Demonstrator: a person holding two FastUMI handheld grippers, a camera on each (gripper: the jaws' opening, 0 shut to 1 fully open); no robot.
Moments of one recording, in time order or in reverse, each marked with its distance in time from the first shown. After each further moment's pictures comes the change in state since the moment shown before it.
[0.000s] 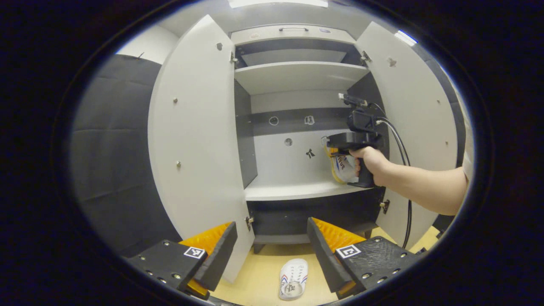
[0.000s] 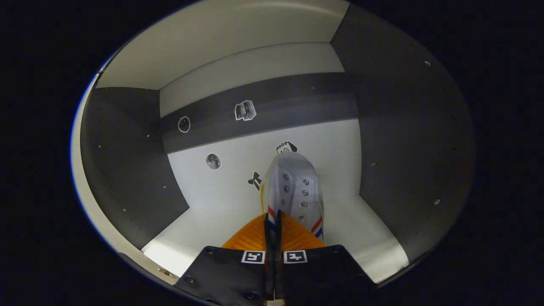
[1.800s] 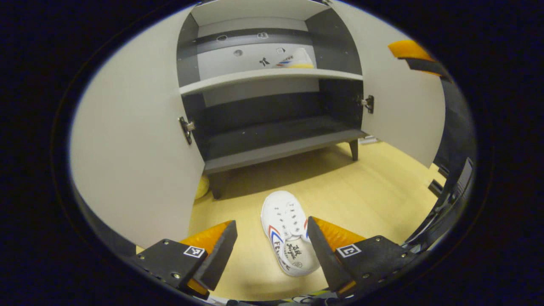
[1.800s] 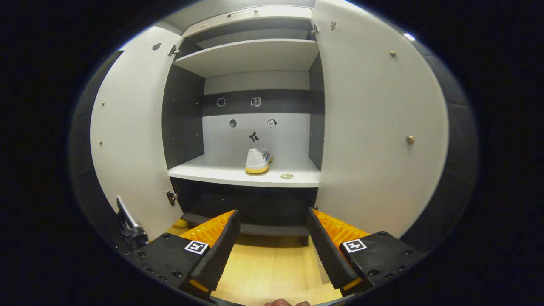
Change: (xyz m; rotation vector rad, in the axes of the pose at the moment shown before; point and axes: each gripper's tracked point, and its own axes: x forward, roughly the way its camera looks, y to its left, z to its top) left arm 0.059 -0.037 -0.275 0.166 0.426 -0.384; right arm -0.327 -0.044 -0.131 -0.204 0.002 -0.124
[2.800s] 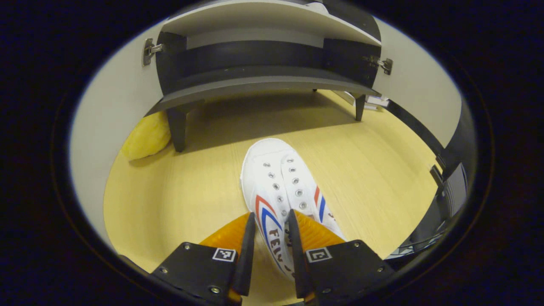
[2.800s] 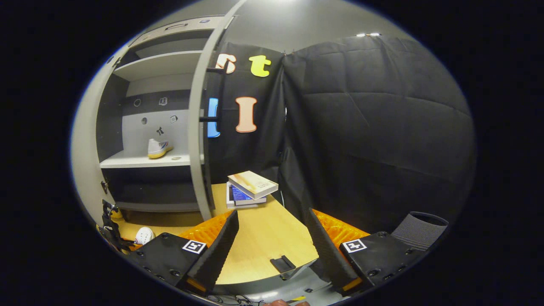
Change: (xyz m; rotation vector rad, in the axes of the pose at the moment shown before) left arm 0.068 -0.012 -0.080 -0.091 0.270 -0.158; right arm -0.145 -0.192 -0.041 0.103 0.066 -0.557
